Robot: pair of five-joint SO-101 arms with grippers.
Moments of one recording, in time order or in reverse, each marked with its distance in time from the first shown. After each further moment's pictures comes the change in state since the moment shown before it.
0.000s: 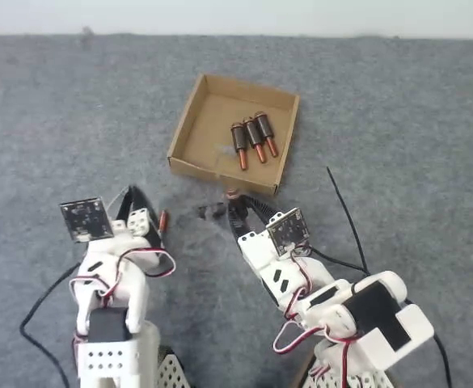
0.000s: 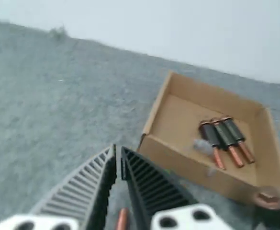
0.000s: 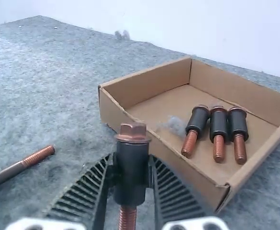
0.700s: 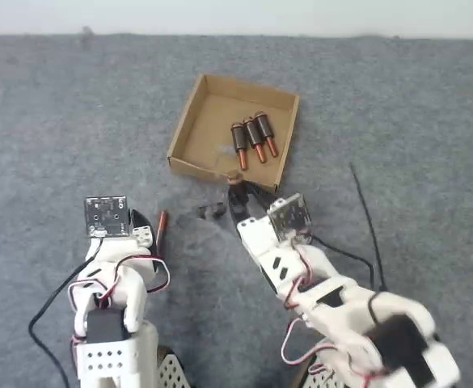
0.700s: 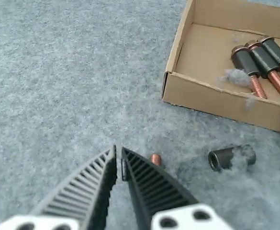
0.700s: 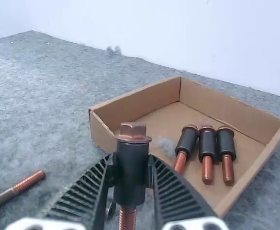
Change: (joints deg) left arm -1.8 0.0 0.0 12.1 -12.7; right arm 2.0 -16.0 -3.9 18.8 0.0
